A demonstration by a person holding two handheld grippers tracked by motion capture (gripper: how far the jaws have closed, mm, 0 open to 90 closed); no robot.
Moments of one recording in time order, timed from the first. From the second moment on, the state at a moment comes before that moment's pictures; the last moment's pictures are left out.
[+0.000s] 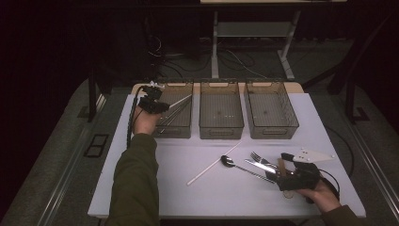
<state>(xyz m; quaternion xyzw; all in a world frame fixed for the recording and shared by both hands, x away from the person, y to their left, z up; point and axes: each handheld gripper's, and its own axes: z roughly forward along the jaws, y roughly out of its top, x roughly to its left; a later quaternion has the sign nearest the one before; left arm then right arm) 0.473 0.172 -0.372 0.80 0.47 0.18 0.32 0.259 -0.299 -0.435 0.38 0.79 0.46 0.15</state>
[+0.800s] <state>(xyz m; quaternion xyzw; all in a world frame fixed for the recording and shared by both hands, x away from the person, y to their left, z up) 0.424 0.163 -0.341 0.80 0.39 0.14 0.44 0.260 -0.297 -0.437 0.38 0.79 0.45 0.15</state>
